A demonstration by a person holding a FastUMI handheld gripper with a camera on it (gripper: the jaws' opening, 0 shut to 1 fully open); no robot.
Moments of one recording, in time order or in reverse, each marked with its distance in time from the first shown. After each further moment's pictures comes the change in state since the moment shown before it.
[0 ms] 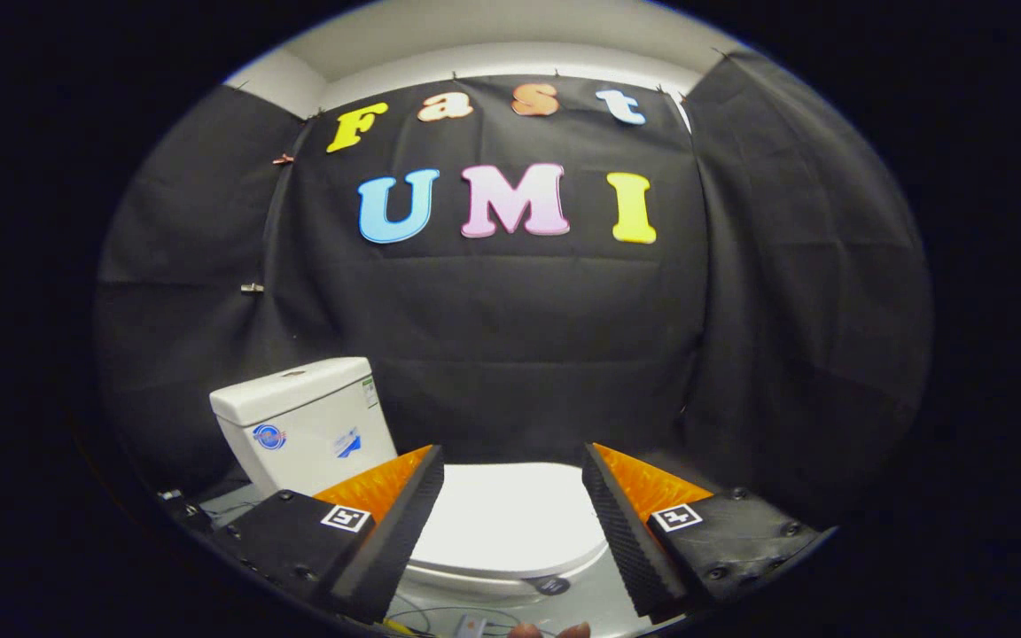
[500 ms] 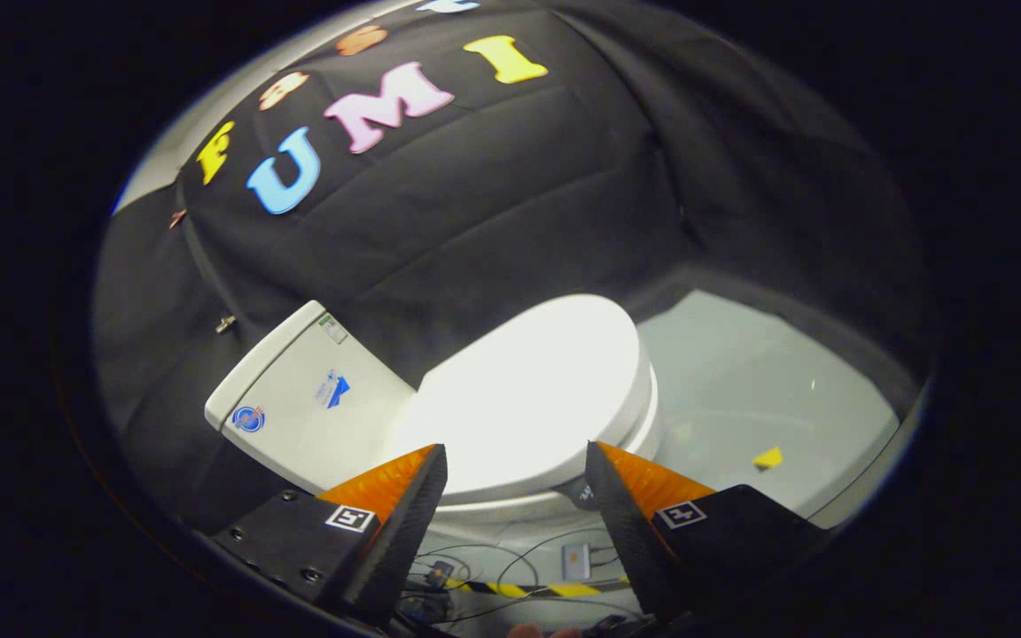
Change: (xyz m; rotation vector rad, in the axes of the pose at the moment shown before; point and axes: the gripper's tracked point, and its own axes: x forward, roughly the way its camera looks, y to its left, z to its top) arm 0.029 -0.068 -0.179 0.560 0.439 0.014
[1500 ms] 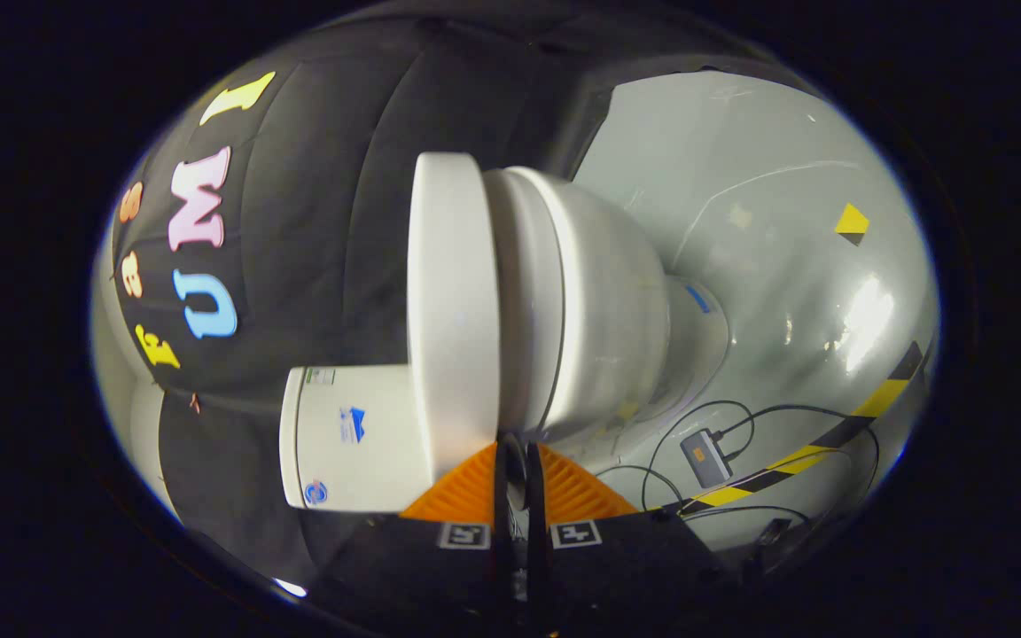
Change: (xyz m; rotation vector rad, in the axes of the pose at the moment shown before) arm 0.079 -0.065 -0.052 0.577 0.284 0.156
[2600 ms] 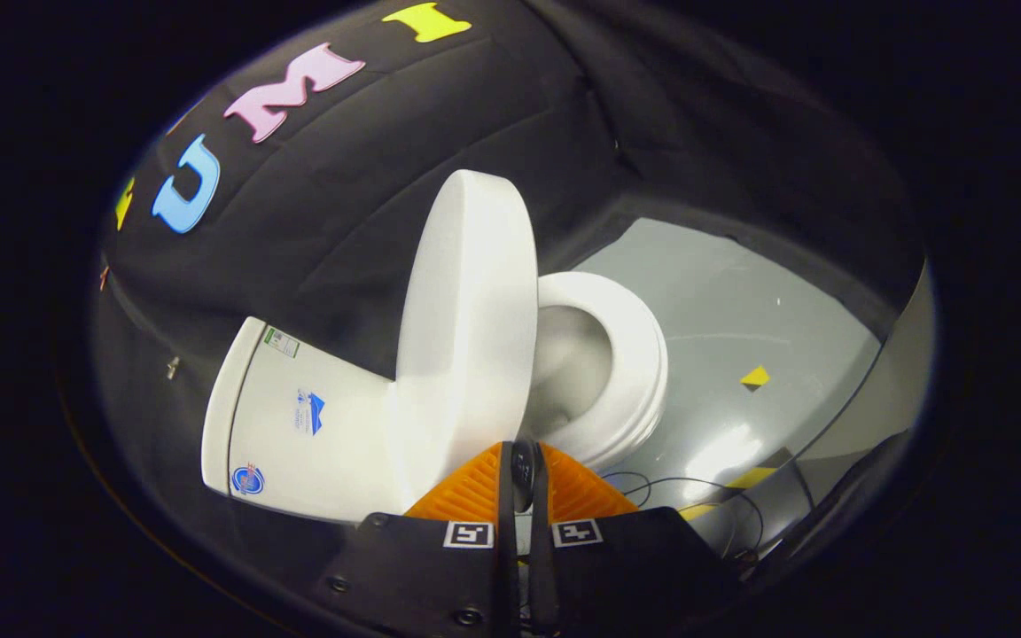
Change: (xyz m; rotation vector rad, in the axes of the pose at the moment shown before) arm -0.051 0.159 -0.041 -0.517 -0.294 -0.445
